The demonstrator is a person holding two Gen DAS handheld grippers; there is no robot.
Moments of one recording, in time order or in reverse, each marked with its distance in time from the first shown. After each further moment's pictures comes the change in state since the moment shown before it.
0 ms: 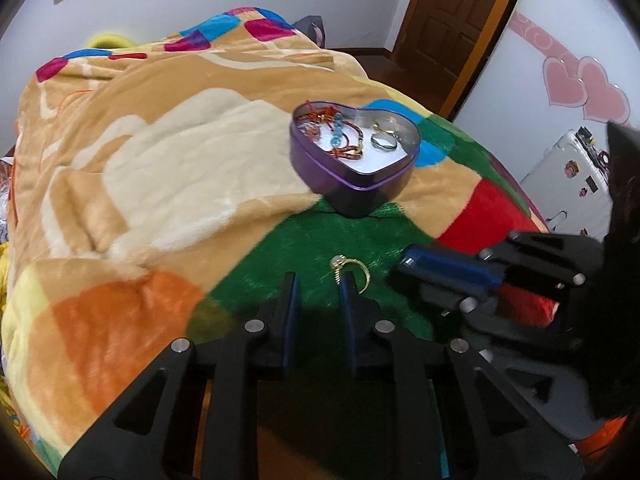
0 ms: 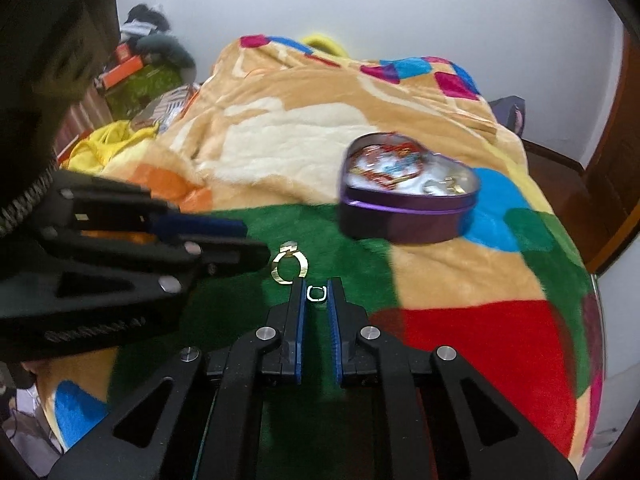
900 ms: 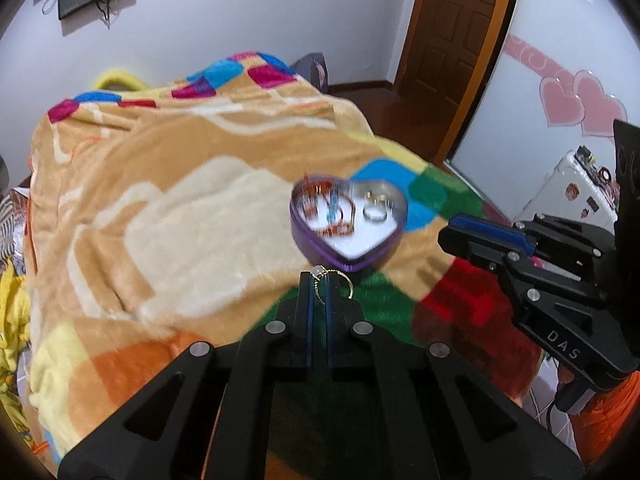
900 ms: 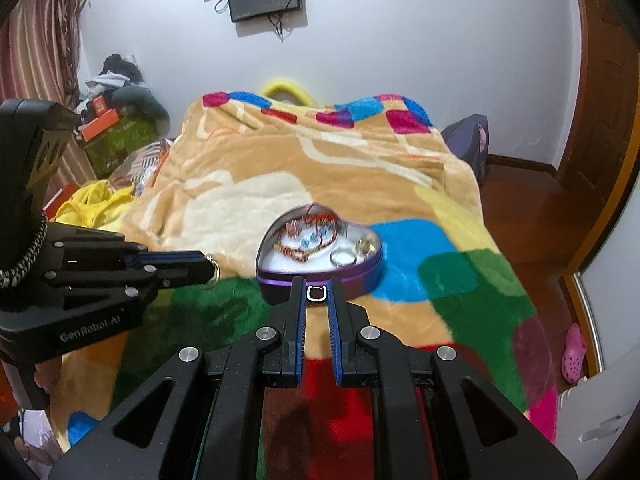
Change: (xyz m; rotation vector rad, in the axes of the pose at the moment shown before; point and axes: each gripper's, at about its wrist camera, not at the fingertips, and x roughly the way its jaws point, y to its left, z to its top) left arm -0.035 -0.011 0.030 0.026 -0.147 0.044; right arm -0.038 -0.034 0.025 0.074 -0.150 -0.057
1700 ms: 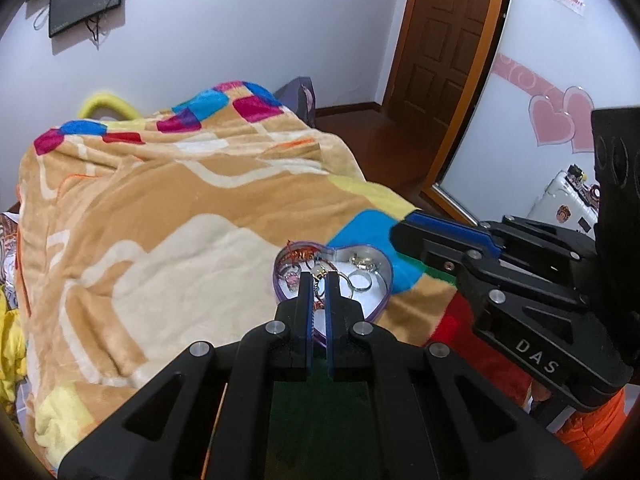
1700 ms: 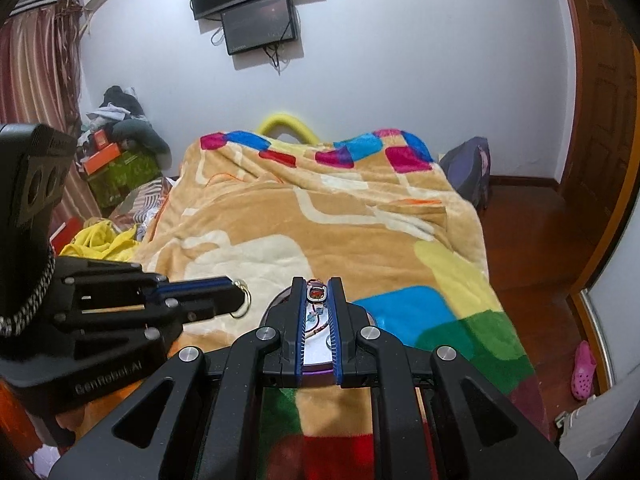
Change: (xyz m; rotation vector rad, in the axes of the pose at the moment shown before) left arm 0.014 -0.004 0.040 0.018 -0.058 -0.043; right arm 0.017 -0.009 0.039 0.043 -0.071 0.033
